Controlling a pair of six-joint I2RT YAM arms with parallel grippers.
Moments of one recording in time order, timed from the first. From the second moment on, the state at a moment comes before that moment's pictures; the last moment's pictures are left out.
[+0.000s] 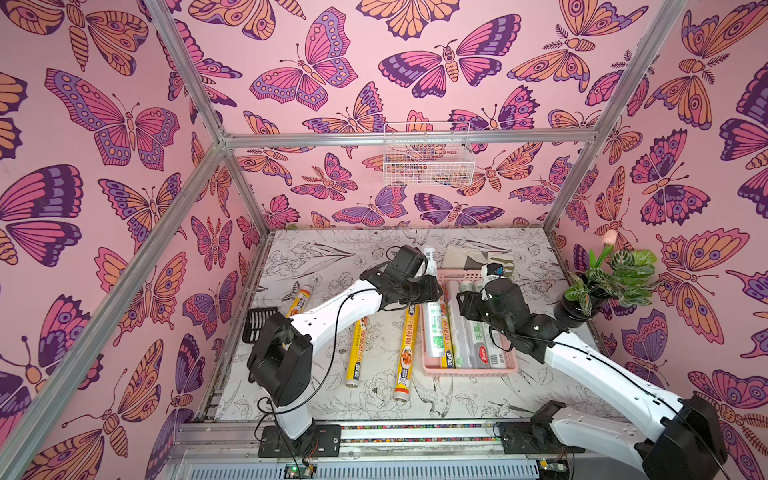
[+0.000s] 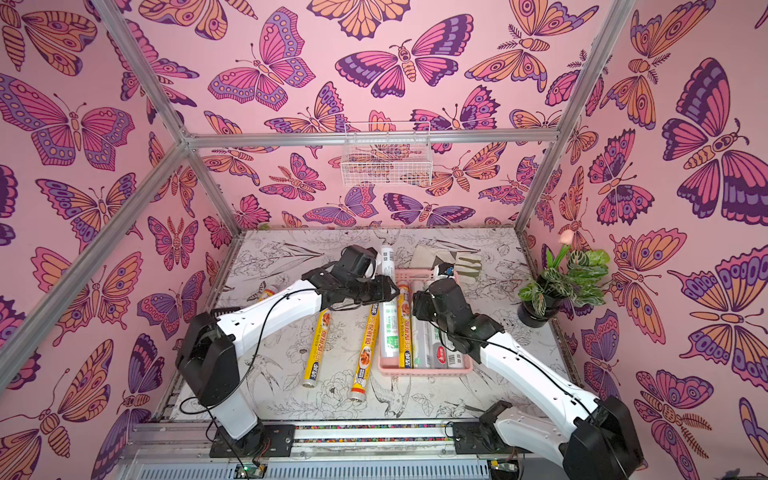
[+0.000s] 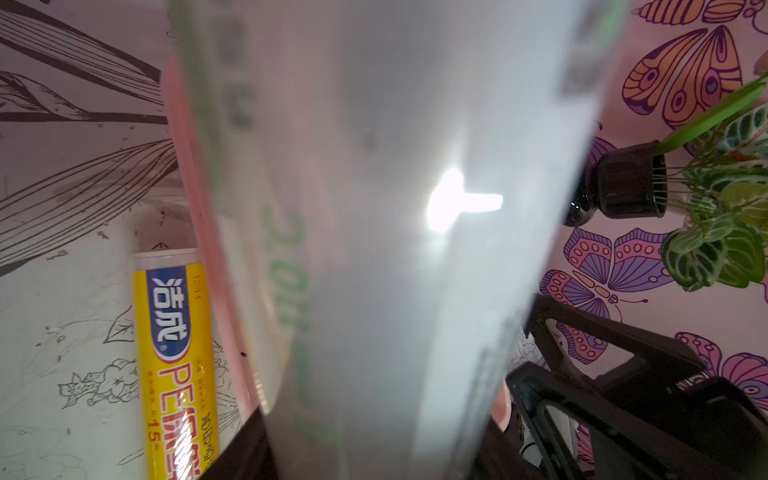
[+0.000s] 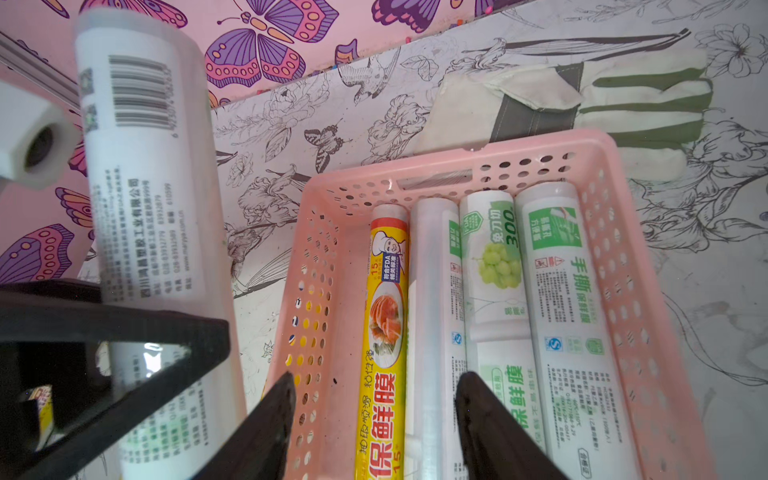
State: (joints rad) left arm -0.75 1.76 1.44 -0.48 0.24 -0.73; right arm 0.65 1.10 0.79 -0.32 0.18 0.58
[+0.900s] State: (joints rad) left arm -0.83 2.02 1.65 -0.75 0.10 -0.76; right arm 0.64 1.16 0.76 -0.34 0.16 0.58
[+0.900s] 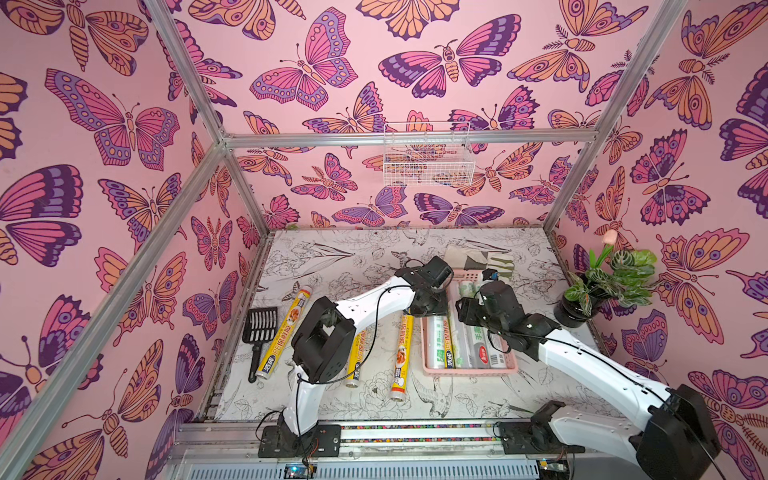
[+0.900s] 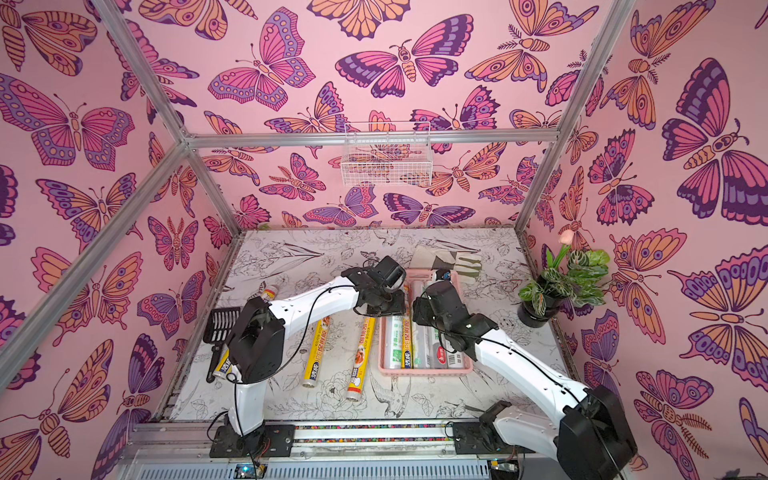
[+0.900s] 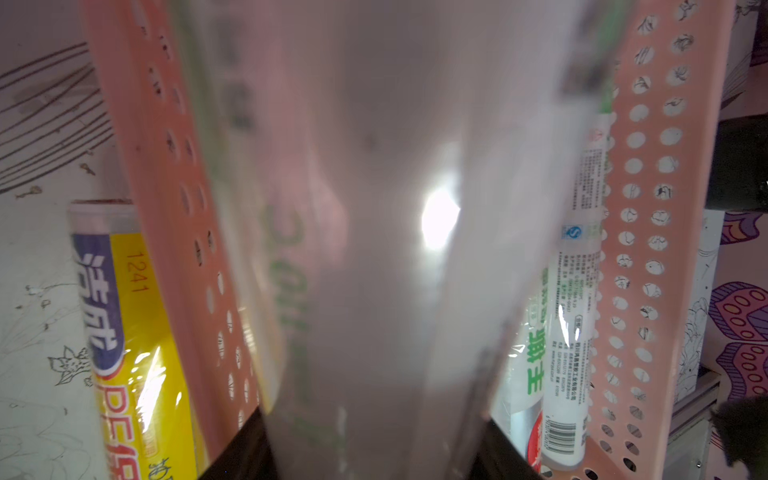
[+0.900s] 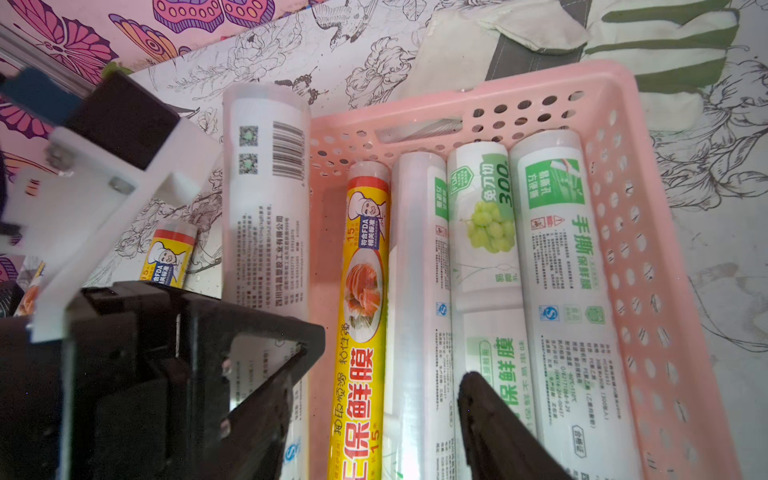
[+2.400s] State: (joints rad) left arm -0.84 1.89 1.61 -0.78 -0.05 -0.76; right arm 0.61 1.30 0.78 -0.31 0.01 0.63
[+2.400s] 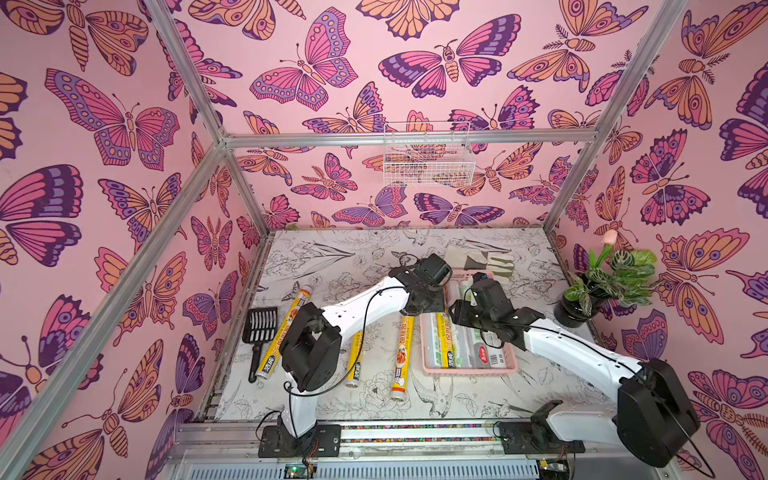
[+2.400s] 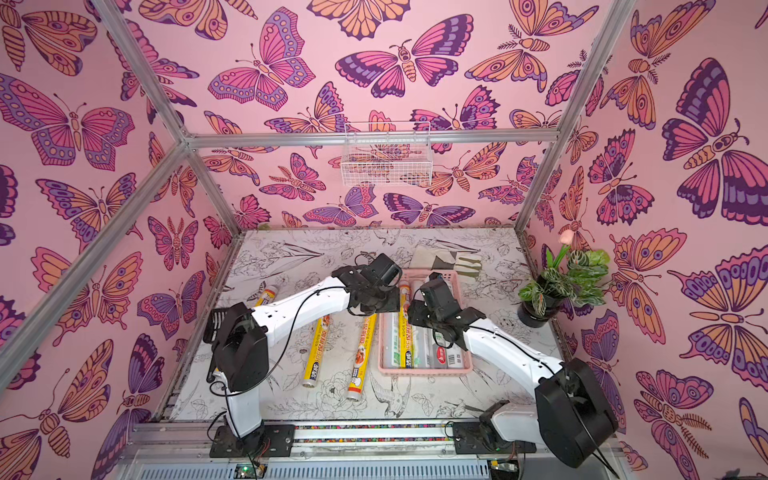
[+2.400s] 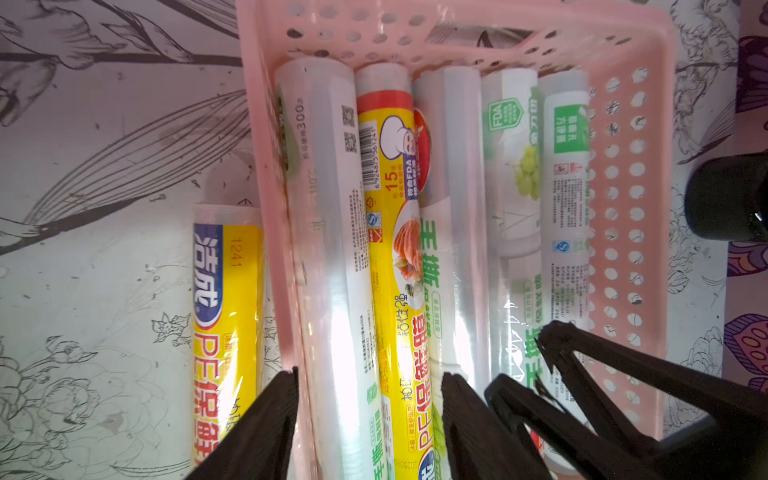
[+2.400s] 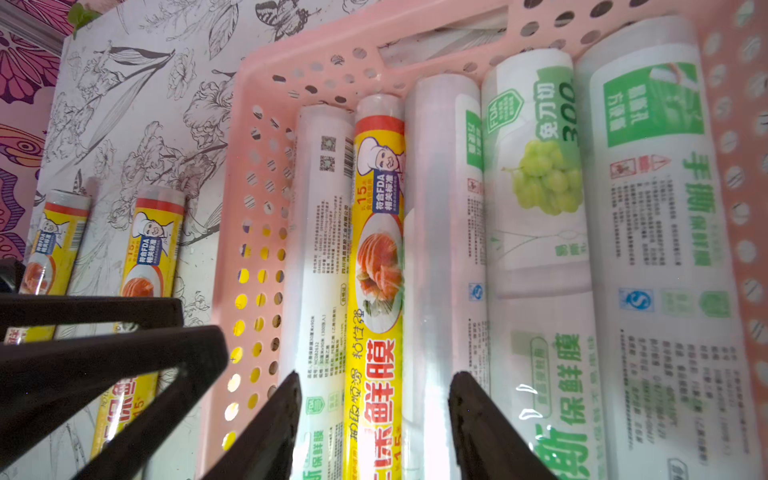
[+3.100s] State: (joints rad) left arm -0.81 1.52 1.07 -0.66 -0.07 -0.71; right arm 0.61 1.14 0.78 -0.28 -0.07 0.59
